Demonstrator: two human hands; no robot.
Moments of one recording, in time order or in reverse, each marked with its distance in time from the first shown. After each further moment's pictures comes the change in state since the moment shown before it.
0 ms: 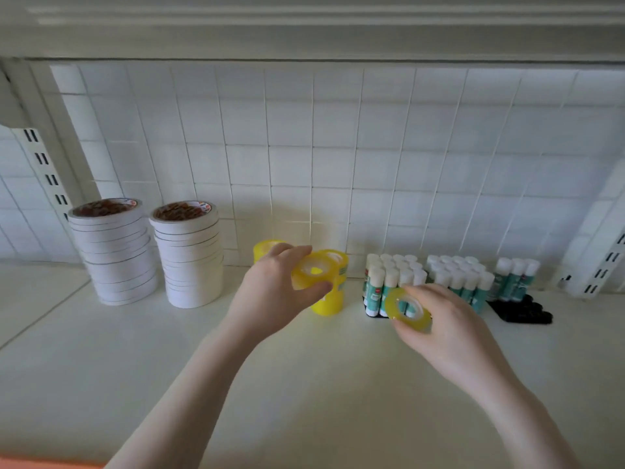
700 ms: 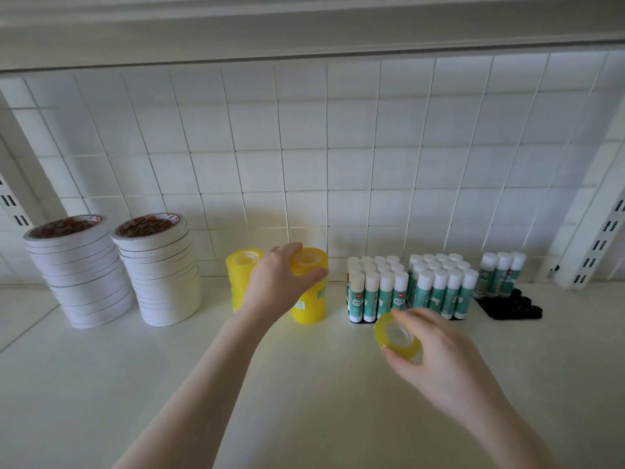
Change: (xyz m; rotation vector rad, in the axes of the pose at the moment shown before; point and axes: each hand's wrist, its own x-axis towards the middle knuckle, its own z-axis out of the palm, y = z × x) left_hand 0.051 0.001 0.049 0.006 -0.022 -0.189; right_hand -0.016 0.022 0.011 -0.011 -0.042 0.001
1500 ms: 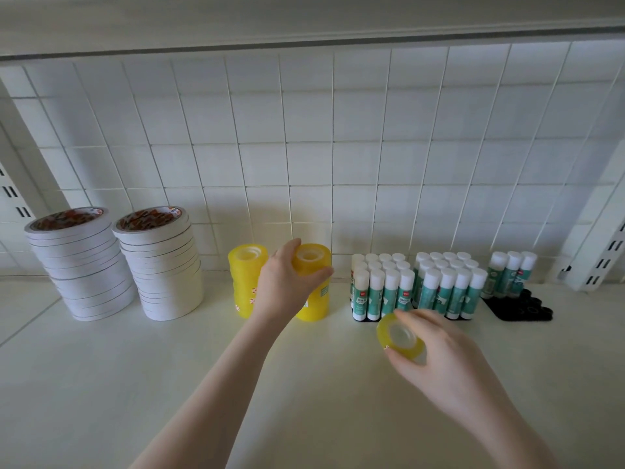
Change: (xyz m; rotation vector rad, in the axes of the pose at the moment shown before) left_hand -0.005 -0.003 0.017 -0.197 0.067 -0.090; right_hand 0.001 0.006 0.006 0.046 -0.008 -0.031
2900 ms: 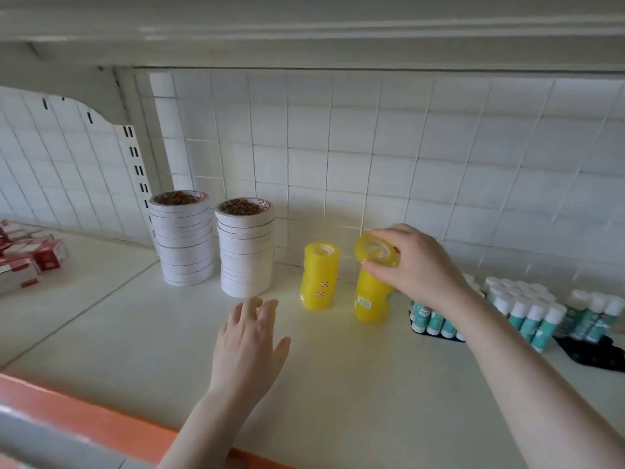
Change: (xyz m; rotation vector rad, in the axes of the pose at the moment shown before) left_hand -0.094 -0.099 -0.088 0.717 0.113 0.085; right_hand 0.115 -0.097 0.000 0.094 -0.070 -0.274
